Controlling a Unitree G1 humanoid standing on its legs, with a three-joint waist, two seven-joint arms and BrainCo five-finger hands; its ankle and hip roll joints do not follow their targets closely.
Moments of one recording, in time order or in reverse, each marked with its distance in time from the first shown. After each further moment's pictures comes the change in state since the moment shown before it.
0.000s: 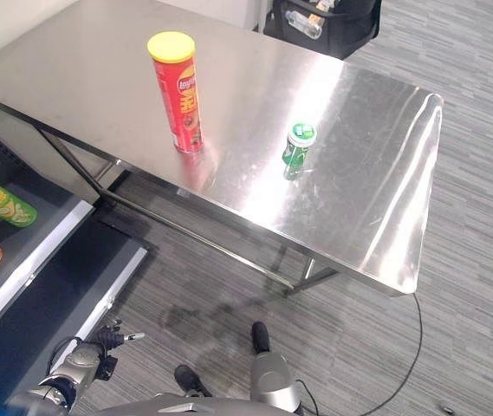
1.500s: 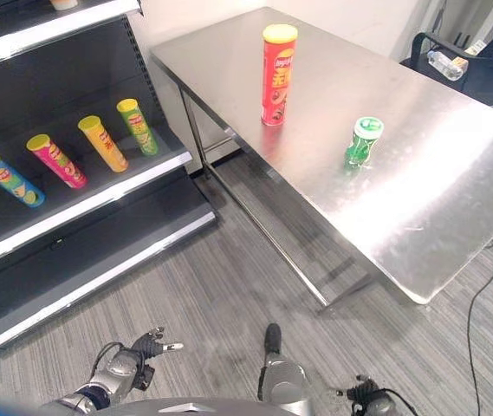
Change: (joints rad) left arm 0.023 -0.153 -0.080 -0.025 0.019 0.000 -0.012; right arm -0.182 0.294 0.737 -0.122 -0.382 0.031 0.046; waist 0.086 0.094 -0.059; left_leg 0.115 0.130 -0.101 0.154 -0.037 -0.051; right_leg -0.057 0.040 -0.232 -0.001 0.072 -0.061
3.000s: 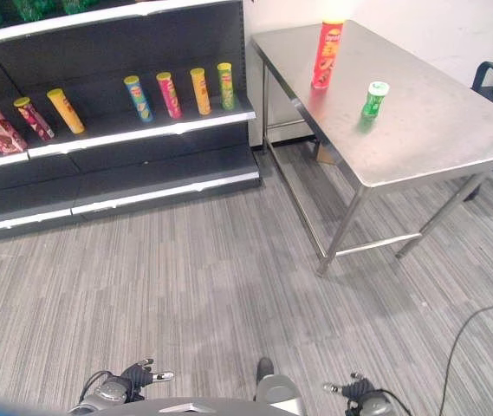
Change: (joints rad) left arm 0.077 -0.009 0.059 0.034 0.051 0.028 -0.027; right arm -0.008 0.016 -0.016 -0.002 0.058 -0.007 0.002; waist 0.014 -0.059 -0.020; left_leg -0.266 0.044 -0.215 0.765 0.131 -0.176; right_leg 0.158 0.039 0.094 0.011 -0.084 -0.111
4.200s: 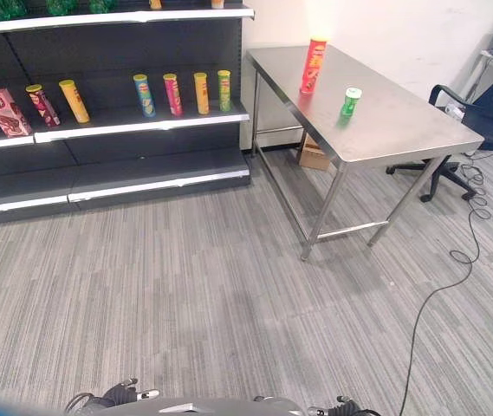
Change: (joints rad) left arm 0.108 0.063 0.035 -0.037 -0.013 0.000 -0.020; right arm 0.089 0.097 0.036 0.008 -0.022 0.005 0.002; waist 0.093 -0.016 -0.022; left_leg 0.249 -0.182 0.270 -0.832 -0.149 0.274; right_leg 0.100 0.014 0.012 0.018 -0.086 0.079
